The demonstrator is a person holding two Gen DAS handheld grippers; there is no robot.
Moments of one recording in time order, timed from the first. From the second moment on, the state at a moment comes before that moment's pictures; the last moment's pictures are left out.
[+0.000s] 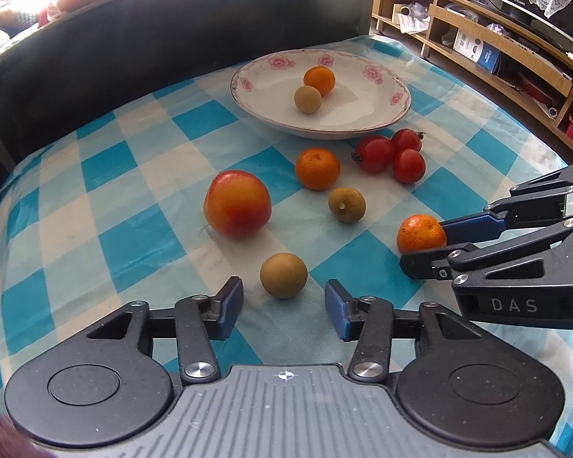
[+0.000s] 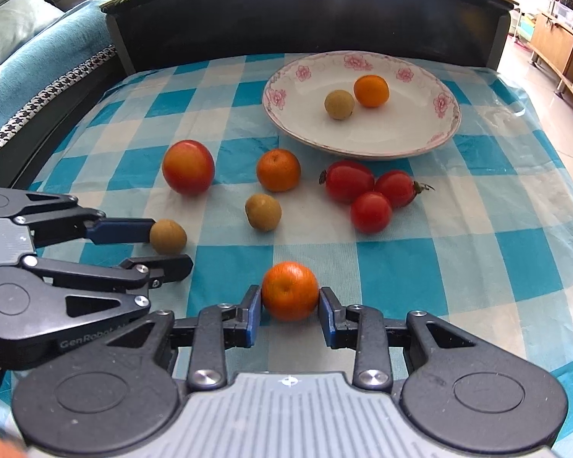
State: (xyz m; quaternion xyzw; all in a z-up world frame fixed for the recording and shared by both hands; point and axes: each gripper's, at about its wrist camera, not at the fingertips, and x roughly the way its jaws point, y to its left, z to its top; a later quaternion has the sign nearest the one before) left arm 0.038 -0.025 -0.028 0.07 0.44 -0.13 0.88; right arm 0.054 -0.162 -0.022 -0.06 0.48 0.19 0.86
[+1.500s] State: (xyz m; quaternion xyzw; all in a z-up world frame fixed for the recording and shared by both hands) left arm 0.041 -0.034 -0.012 0.04 0.43 -0.14 0.89; right arm 0.054 -0.166 -0.016 -0.06 0.47 0.17 0.86
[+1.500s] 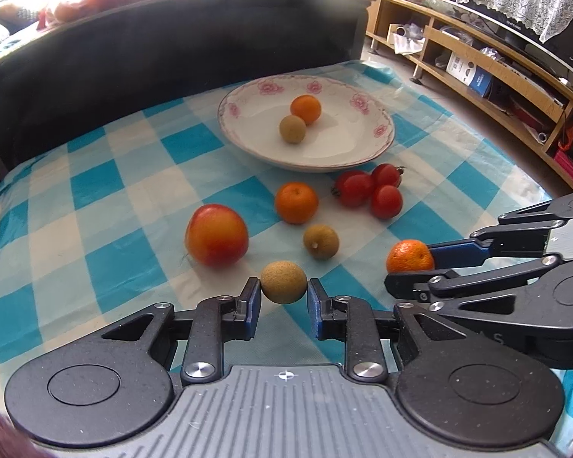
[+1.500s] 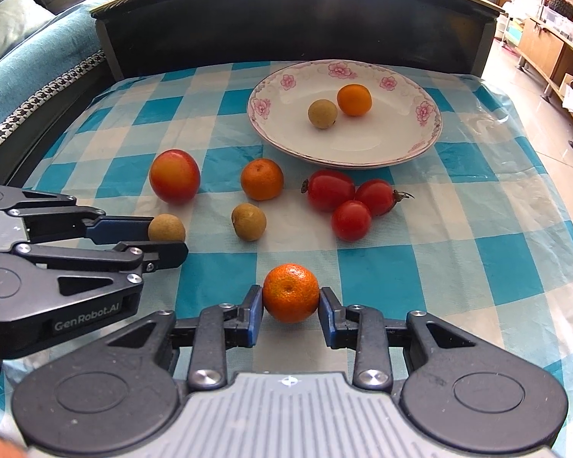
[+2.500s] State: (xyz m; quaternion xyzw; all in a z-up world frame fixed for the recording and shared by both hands) left arm 0.086 -0.057 0.022 0.05 0.38 -0.14 0.91; right arm 0.083 -0.180 0.016 -0.03 0.43 0.14 0.89
